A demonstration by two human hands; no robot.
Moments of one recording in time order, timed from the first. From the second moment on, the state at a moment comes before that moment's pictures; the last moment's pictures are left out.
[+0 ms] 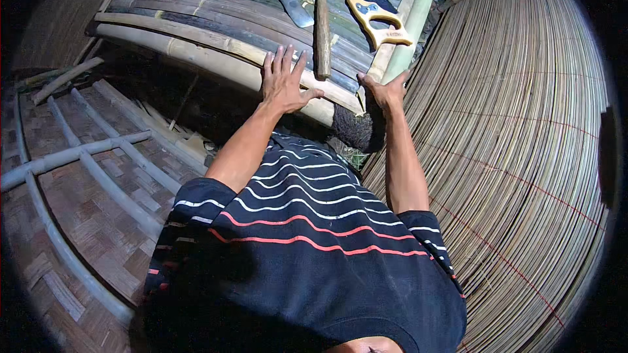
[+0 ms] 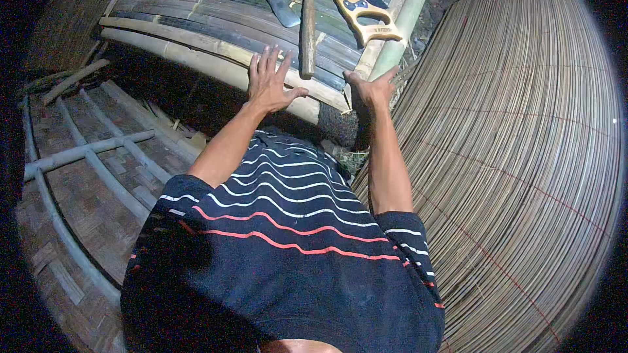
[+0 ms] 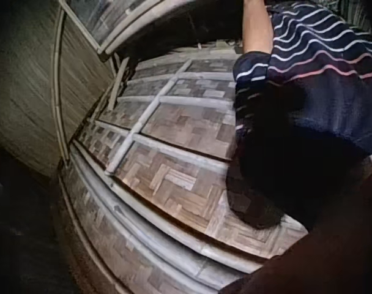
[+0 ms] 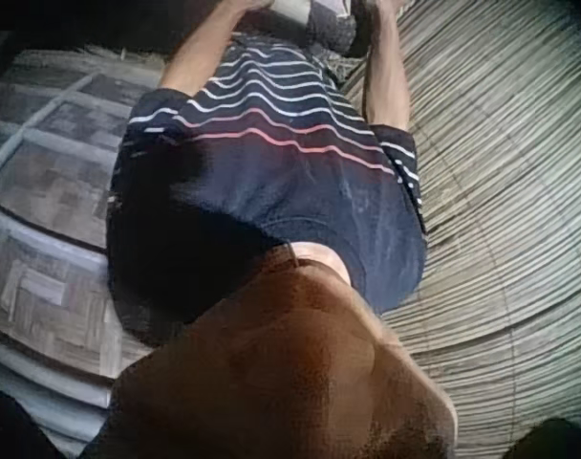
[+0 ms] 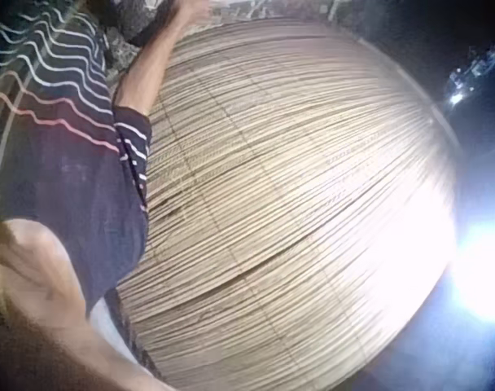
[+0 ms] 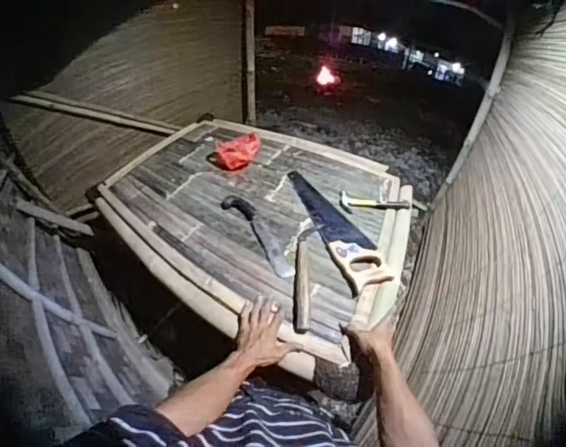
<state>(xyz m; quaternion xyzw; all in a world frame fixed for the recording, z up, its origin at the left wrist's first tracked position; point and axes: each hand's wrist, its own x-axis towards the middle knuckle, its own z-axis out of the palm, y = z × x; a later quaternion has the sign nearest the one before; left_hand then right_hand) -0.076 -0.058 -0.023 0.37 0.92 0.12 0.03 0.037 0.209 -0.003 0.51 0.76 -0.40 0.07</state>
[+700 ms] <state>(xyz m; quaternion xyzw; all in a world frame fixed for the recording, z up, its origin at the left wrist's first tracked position) -0.083 -0.054 -0.018 0.44 0.84 0.31 -0.08 0.045 0.211 -0.014 0.48 0.80 -0.37 0.00</state>
